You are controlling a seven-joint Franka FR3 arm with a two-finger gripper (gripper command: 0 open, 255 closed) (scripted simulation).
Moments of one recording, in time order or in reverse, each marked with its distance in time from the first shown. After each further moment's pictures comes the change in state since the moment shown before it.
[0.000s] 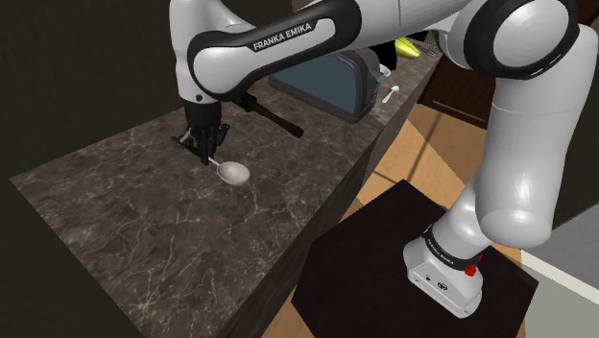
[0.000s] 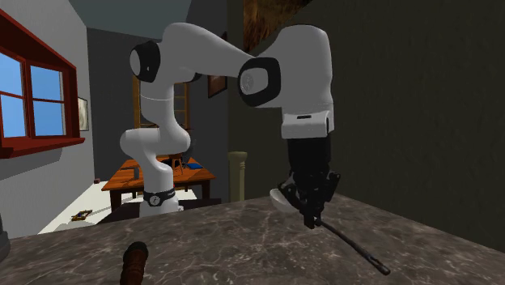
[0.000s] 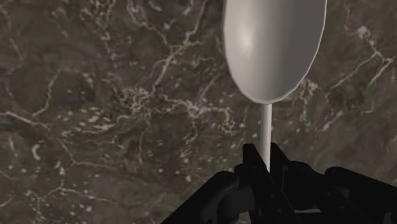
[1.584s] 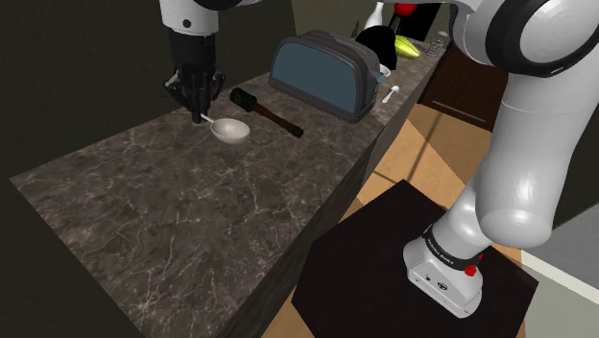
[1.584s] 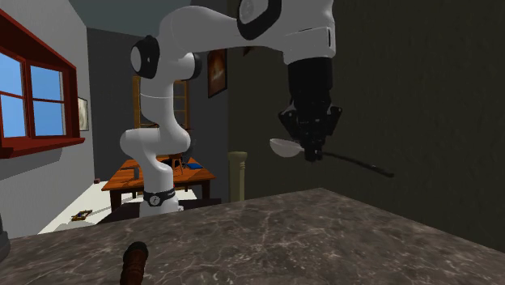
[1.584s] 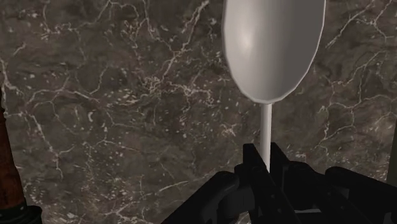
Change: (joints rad) arm 0.001 -0.066 0.015 0.232 0.022 -0.294 0.006
